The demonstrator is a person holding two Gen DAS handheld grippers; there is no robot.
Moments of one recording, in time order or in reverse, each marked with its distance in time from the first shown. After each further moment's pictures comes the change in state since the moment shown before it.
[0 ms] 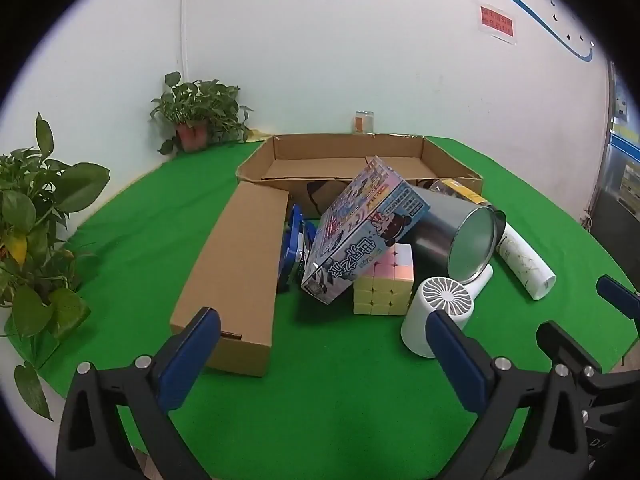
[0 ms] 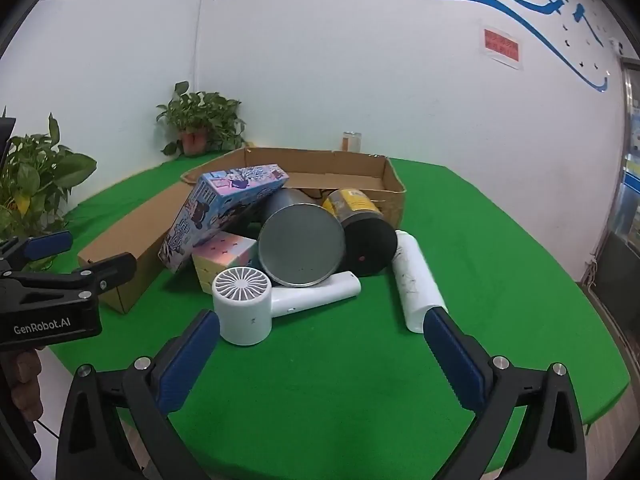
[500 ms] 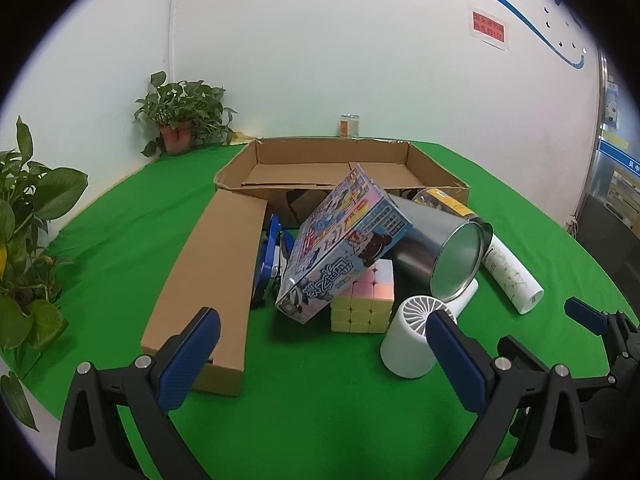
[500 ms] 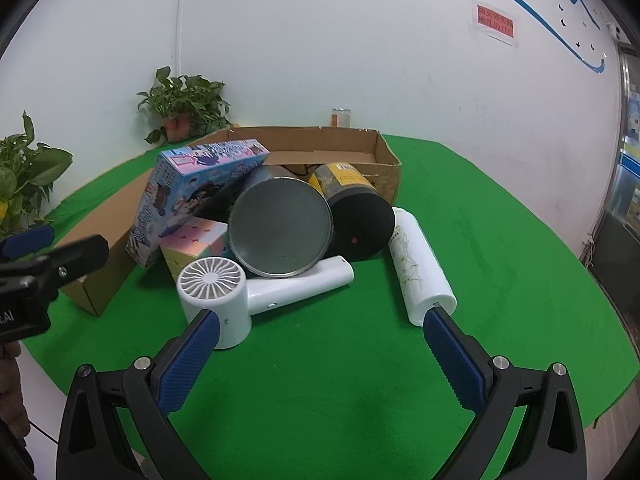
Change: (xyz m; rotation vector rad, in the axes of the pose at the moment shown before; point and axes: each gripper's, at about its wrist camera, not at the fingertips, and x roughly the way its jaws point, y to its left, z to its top) left arm 0.002 -0.013 0.018 -0.001 -0.005 -0.062; right arm 0.040 -0.010 0.002 0.056 0.087 -0.034
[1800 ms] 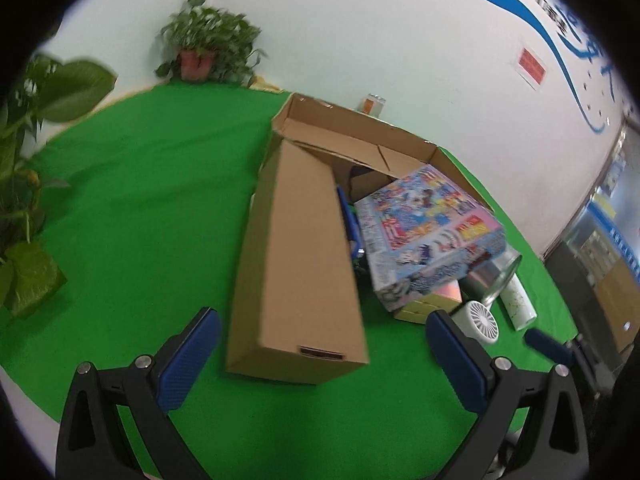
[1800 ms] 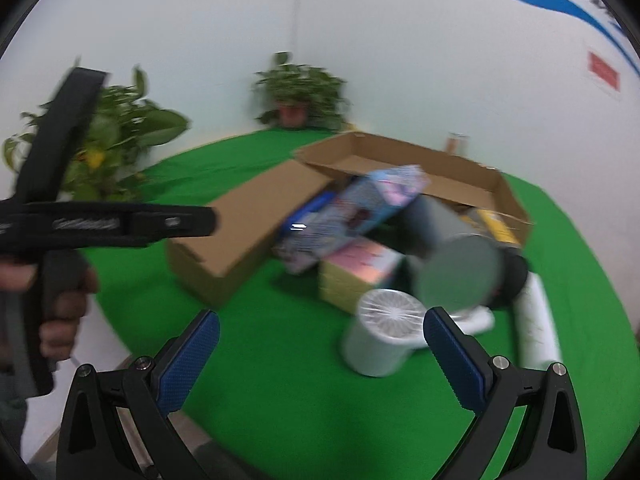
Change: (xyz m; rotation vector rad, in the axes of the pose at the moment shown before) left arm 0.023 0.144 -0.010 -0.274 0.147 -0.181; right arm -0.025 0.121 0.016 -0.268 0.005 0.399
